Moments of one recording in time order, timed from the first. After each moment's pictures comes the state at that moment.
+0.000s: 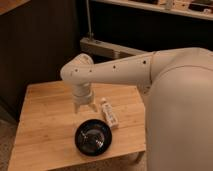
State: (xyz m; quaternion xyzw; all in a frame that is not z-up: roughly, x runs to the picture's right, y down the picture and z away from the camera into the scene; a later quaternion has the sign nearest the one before) arm -0.102 0.096 0.705 -0.26 0.23 0.64 0.68
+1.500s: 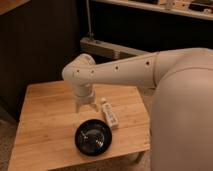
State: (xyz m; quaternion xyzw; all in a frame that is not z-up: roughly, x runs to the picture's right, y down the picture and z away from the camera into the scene) arm -0.087 0.084 0.706 -0.24 0.20 0.65 0.69
